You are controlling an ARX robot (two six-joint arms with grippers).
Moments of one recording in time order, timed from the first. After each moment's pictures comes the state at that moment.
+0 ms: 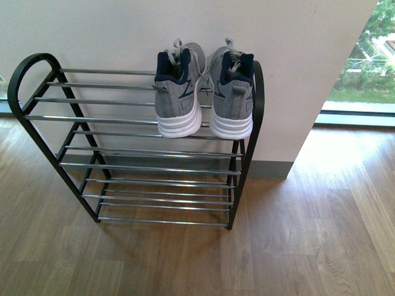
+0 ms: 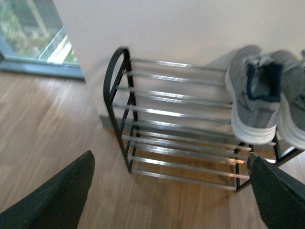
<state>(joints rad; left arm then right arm) -0.37 0.89 0.38 0.14 -0.39 -0.19 0.00 0.01 0.02 0.00 0.00 0.00</state>
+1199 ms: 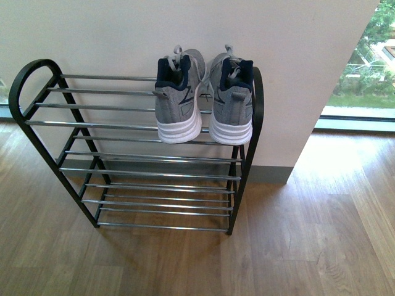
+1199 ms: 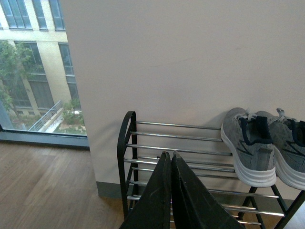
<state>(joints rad) 0.00 0.29 0.01 0.29 0.00 -0.01 0.00 0.01 0.02 0.00 0.00 0.00</state>
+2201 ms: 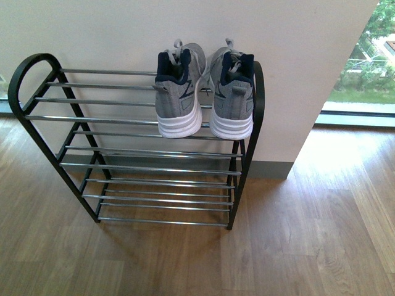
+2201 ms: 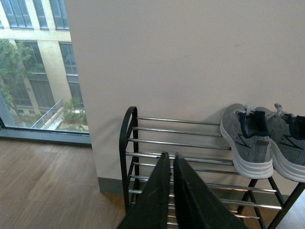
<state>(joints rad) 0.00 0.02 0.01 0.00 0.00 -0.01 0.00 0.00 0.02 0.00 0.00 0.00</state>
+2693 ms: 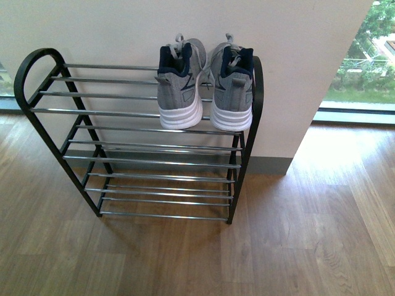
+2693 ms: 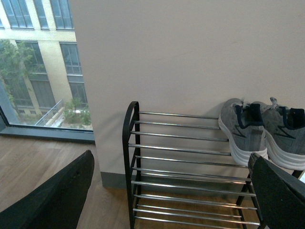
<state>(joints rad) 0.00 0.02 0.01 0.00 0.00 -0.01 0.00 0.00 0.02 0.00 0.00 0.00</state>
